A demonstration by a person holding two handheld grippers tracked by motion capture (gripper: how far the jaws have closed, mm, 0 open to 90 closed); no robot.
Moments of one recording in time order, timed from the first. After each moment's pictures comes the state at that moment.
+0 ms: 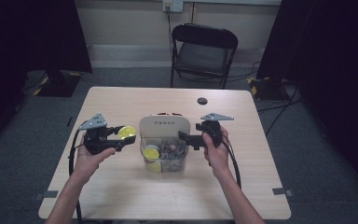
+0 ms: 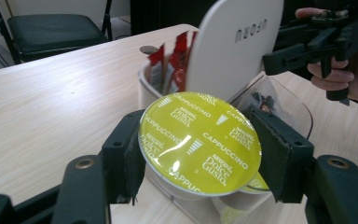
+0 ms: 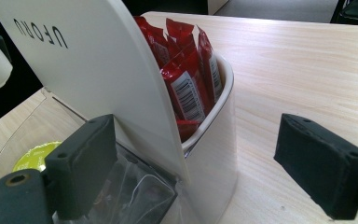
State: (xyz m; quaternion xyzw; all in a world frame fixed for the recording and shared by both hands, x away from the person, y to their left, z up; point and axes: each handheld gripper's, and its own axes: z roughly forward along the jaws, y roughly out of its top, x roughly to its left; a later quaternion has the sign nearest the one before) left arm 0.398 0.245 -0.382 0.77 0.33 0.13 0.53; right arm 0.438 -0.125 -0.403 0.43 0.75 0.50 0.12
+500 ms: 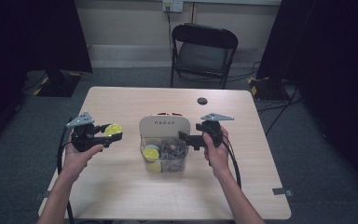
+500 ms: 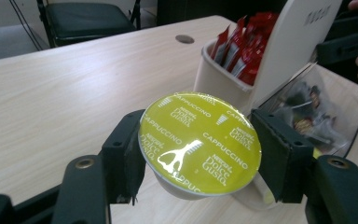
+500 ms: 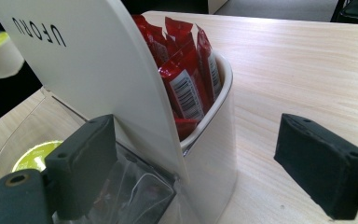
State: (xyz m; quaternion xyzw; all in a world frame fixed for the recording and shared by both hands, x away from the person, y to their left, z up) left arm 0.408 0.283 -0.394 0.76 0.37 0.14 0.51; right arm 0.438 -0.126 -0.404 0.43 0.75 0.50 0.12
